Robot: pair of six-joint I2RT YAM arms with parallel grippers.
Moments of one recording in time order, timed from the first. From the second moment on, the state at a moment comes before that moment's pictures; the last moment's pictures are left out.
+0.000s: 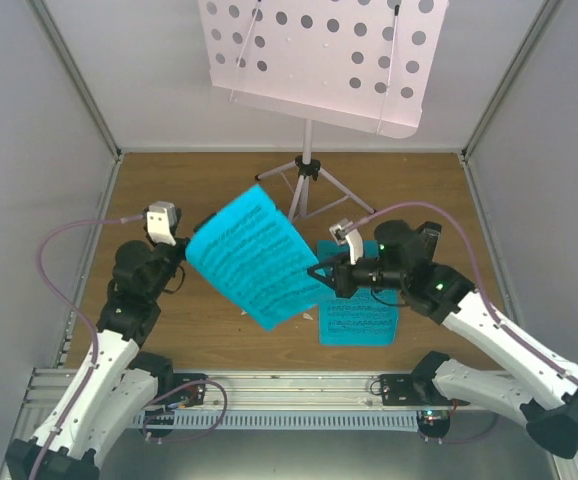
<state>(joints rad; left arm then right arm) -0.25 0.66 0.61 0.05 0.11 -0.29 0.74 0.94 0.97 -0.44 -0.49 0.38</state>
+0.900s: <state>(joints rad) -0.25 0.86 0.37 0.32 0.01 -0.32 0.60 0.91 0.64 -0.70 -0.14 0.87</state>
